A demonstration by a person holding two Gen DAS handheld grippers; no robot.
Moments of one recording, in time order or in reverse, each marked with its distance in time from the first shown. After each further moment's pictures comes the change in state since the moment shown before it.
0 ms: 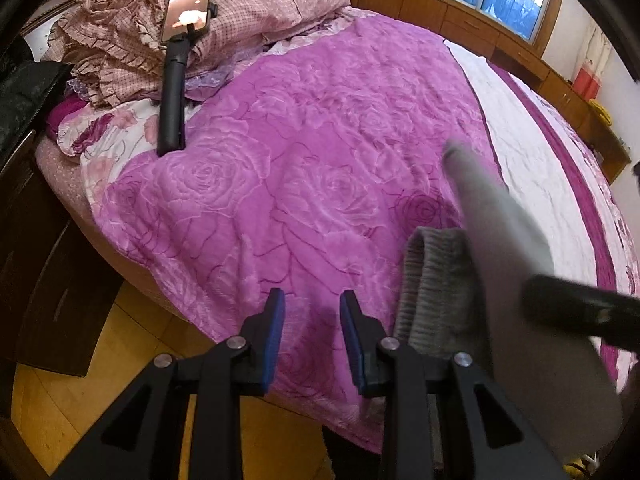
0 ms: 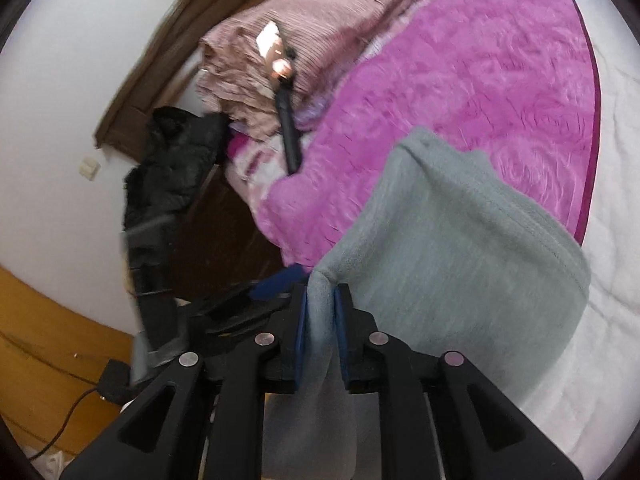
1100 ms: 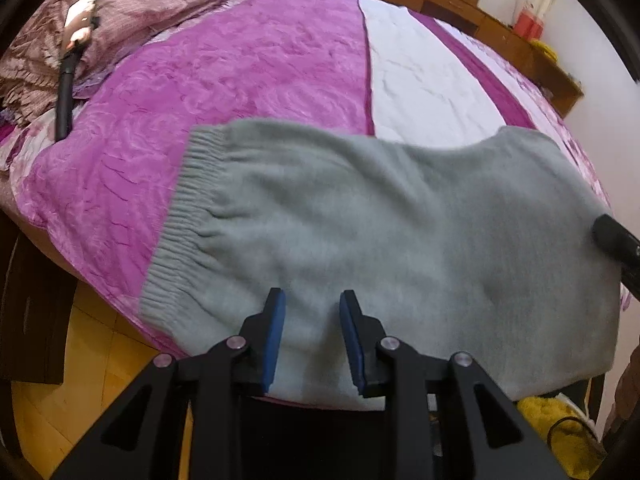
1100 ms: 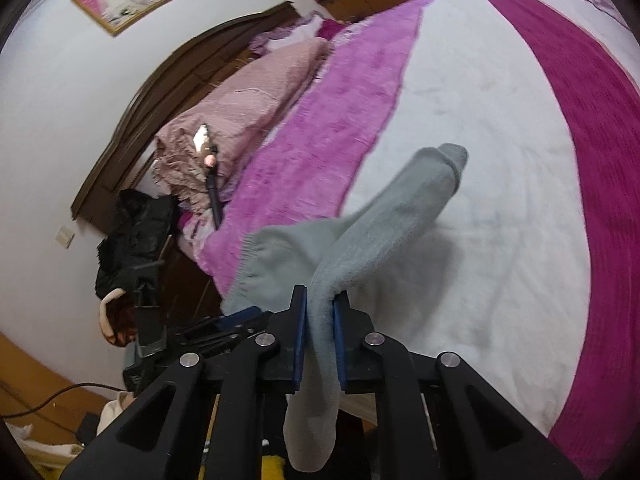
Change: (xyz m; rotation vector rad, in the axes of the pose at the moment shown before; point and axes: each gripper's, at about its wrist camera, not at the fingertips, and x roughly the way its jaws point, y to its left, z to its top) left arm -0.015 -0.120 -0.065 0.172 0.089 -0.136; right arm -0.189 -0.079 -0.115 0.117 -0.324 -0.168
